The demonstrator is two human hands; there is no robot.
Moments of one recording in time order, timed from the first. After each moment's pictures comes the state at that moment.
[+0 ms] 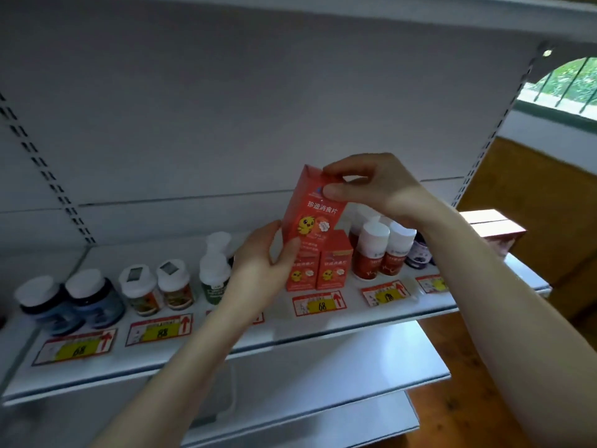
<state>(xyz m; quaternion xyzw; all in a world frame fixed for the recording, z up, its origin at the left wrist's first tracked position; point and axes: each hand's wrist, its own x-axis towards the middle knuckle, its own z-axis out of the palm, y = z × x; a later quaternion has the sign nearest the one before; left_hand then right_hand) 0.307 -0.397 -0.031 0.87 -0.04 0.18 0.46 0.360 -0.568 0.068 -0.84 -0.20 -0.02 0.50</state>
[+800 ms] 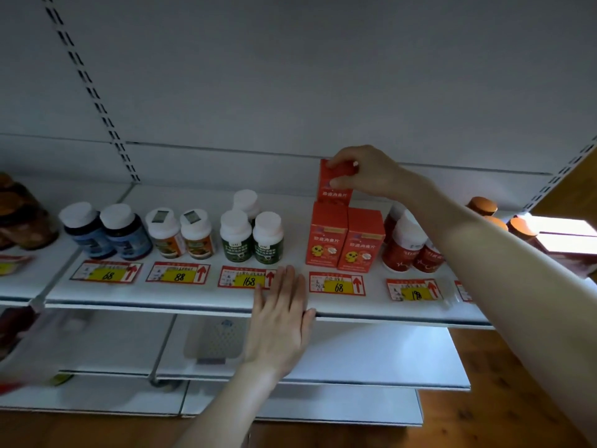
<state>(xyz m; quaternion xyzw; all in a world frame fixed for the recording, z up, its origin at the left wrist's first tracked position) 0.262 -0.423 -0.166 0.99 0.02 0.07 0.09 0.467 -0.537 0.000 -0.91 -0.31 0.05 0.27</state>
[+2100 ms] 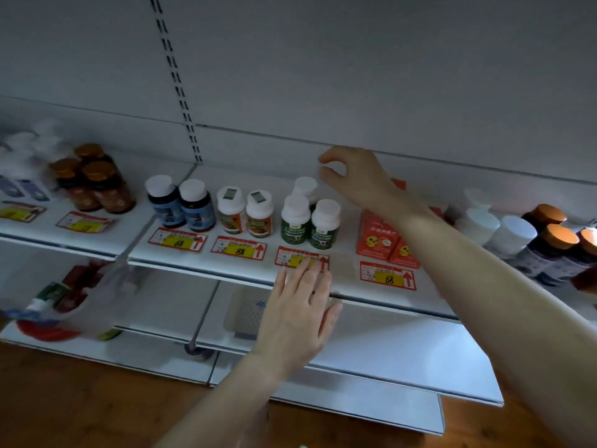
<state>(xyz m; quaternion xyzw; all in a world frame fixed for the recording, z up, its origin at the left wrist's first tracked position) 0.211 -0.386 -0.130 0.98 -0.02 0.19 0.08 0.397 -0.447 -0.012 -0.88 -0.38 -0.03 0.30</state>
